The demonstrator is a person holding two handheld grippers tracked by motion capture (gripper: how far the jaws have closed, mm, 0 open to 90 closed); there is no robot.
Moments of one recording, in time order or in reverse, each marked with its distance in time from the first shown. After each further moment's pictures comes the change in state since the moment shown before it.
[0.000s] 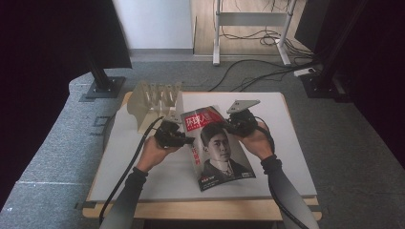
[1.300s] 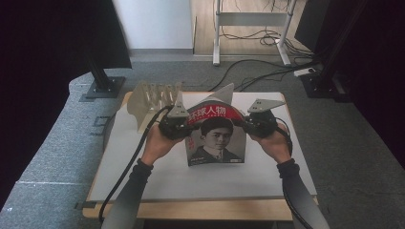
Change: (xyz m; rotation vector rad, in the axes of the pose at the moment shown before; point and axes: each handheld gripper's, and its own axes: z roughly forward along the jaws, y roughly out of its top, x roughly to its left) left arm -0.038 0.045 -0.026 -0.147 0.117 0.193; right arm -0.011 -0.014 -0.051 -0.078 -0.033 0.016
